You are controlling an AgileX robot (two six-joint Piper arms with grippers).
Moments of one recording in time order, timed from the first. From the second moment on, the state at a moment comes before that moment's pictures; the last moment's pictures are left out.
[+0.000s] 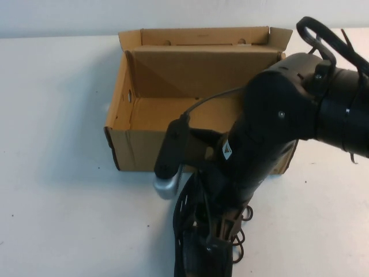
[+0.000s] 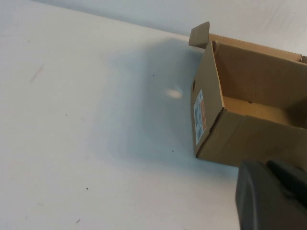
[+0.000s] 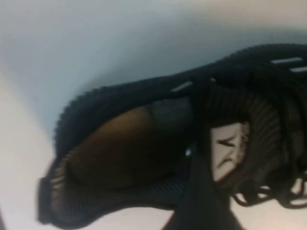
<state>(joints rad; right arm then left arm) 0.85 1.68 -1.43 0.20 1.10 -0.53 -0.17 0.24 -0.82 0.05 1.02 -0.24</state>
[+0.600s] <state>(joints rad) 0.85 1.86 -1.43 0.13 1.02 -0.44 -0.17 0.24 -0.82 0.05 1.02 -0.24</state>
